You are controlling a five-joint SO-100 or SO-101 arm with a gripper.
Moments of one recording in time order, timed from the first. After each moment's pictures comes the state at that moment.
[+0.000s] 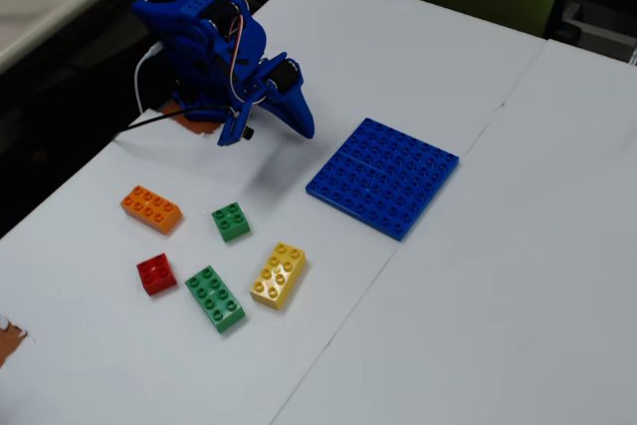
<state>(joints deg) 2.9 187.8 174.6 54.5 -3.1</state>
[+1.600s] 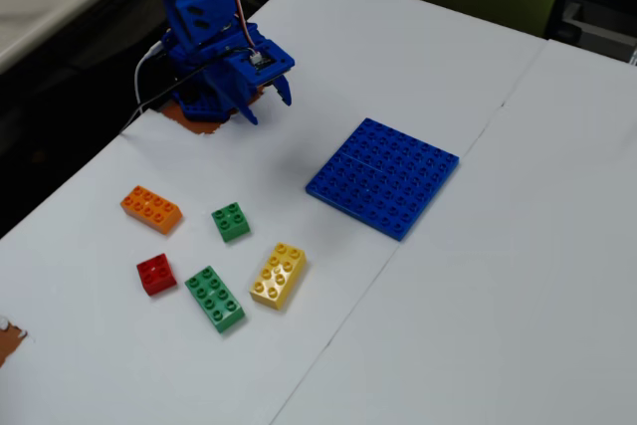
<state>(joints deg) 23.4 150.9 129.5 77.1 -93.9</state>
